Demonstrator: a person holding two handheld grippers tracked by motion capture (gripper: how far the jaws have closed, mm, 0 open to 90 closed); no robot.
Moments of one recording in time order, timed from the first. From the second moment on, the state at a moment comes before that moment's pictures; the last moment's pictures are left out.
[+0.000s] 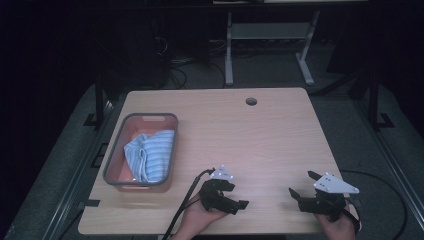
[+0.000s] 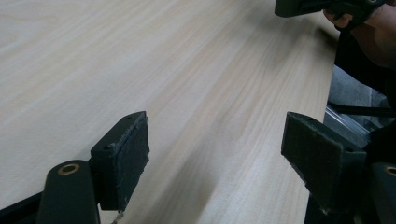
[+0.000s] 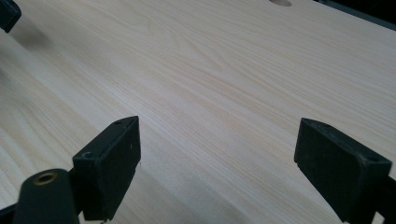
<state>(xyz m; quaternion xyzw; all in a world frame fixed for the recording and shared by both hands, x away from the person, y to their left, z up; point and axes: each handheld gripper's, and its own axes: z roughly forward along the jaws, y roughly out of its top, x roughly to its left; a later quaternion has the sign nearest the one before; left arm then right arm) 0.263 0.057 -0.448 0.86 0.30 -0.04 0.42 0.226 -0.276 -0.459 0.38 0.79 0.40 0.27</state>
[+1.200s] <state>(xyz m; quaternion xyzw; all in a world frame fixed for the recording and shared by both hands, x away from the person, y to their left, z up) 0.320 0.112 -0.358 0.85 0.32 -0.01 0.42 0.228 -0.268 -0.459 0.38 0.79 0.40 0.27</state>
